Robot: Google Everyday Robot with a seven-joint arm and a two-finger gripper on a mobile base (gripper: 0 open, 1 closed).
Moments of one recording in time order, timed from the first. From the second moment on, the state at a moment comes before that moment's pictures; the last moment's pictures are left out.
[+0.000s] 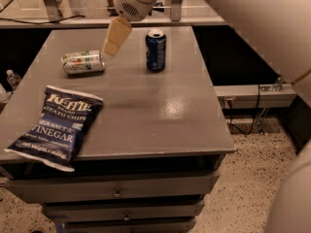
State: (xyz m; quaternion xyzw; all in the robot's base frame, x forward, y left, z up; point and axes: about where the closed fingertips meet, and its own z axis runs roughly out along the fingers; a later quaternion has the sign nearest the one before) arm 0.658 0.086 0.983 -0.61 0.71 0.04 0.35
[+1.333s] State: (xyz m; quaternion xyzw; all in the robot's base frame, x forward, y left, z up) arm 0.704 0.223 0.894 -0.66 0.70 0.08 0.26
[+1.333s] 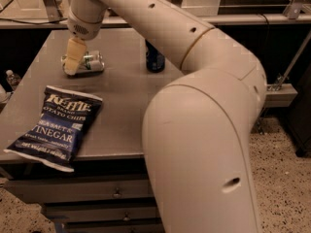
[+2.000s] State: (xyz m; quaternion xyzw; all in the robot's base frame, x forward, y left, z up) arm 0.707 0.253 0.861 -0.69 0.68 0.11 0.22
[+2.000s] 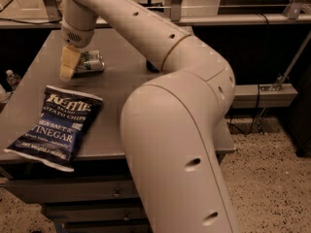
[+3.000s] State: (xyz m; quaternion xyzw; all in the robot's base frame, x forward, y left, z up) arm 0.708 0.267 0.850 -0.69 0.68 0.14 0.22
